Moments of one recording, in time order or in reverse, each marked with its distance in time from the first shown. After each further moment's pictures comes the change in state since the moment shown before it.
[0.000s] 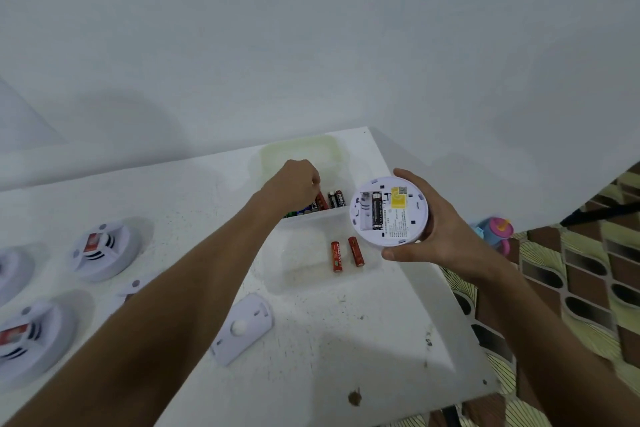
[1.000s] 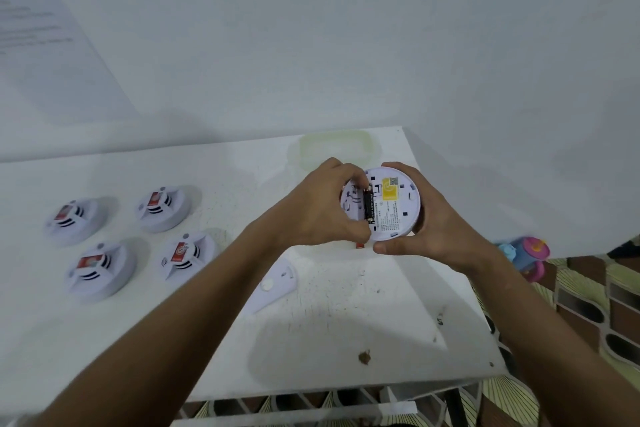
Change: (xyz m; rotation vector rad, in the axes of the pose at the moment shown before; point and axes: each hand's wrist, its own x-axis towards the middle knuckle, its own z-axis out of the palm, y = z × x) left_hand -0.160 0.054 -0.035 -0.408 0.137 0.158; right_hand -0.006 -0.032 0.038 0.072 -0.182 -0.148
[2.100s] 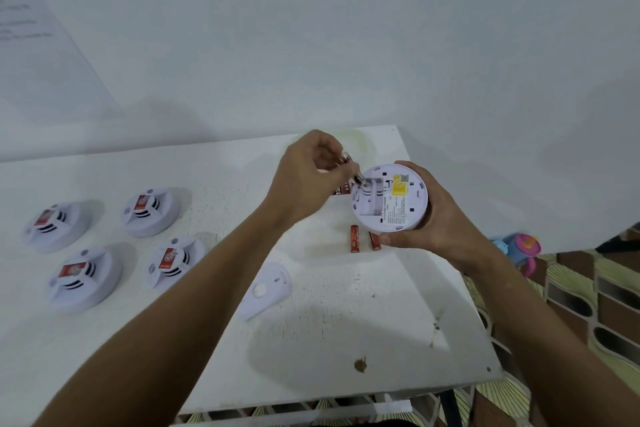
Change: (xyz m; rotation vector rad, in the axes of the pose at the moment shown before) left_hand 0.033 -0.016 0.001 -0.464 0.368 -0.054; right_hand 0.002 0.014 -0.015 0.000 0.112 0.036
